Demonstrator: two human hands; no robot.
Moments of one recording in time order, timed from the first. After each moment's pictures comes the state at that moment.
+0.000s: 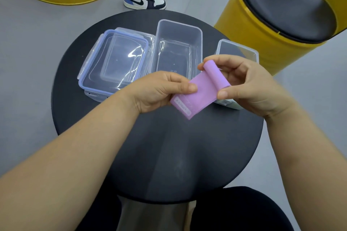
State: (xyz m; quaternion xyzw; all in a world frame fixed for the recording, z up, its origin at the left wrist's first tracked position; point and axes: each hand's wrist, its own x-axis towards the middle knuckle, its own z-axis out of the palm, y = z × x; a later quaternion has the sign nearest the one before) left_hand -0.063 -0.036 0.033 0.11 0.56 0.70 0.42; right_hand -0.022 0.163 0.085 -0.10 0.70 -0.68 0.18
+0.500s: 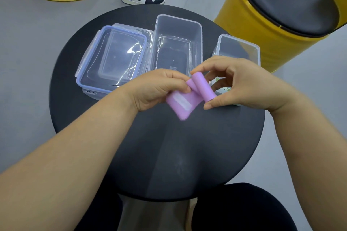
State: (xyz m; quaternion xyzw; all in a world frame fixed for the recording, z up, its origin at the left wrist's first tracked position) left_hand -0.063 -0.036 0.032 0.10 0.60 0.67 0.42; right_hand -0.027 0.155 0.094 -0.15 0.86 -0.43 0.21
